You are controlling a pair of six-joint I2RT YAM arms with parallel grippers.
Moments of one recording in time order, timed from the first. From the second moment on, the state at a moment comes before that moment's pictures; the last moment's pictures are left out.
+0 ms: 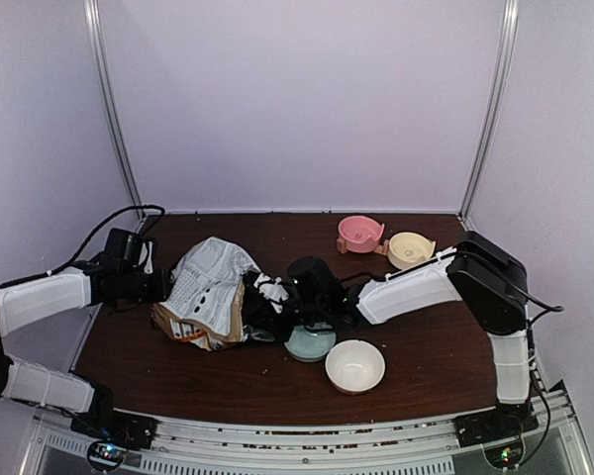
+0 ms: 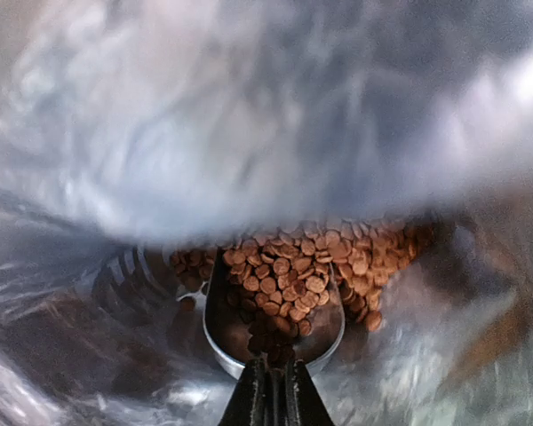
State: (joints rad) left arm -0.28 1.20 0.66 -0.28 0.00 -0.35; right arm 1.01 2.10 1.29 0.30 -0.28 -0.01
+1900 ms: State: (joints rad) left arm -0.89 1.50 1.43 -0.91 -0.29 -0.45; right arm 1.00 1.72 0.84 0.65 -0.19 0.01
